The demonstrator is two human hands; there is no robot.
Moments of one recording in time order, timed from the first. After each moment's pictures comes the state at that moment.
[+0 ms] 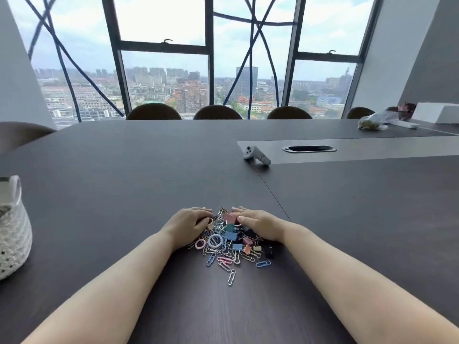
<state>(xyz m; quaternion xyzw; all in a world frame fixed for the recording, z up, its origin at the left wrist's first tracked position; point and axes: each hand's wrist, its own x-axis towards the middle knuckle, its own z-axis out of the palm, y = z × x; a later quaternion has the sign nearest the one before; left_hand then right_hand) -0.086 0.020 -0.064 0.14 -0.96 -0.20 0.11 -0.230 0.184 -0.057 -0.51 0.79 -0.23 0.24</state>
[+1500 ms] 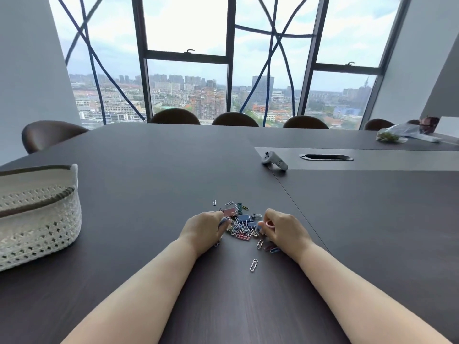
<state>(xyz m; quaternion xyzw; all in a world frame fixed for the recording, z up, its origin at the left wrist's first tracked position) -0.050 0.045 -0.065 0.19 -0.96 -0.08 0.18 -0.183 0.209 -0.061 -0.47 0.85 -0.23 -0.07</state>
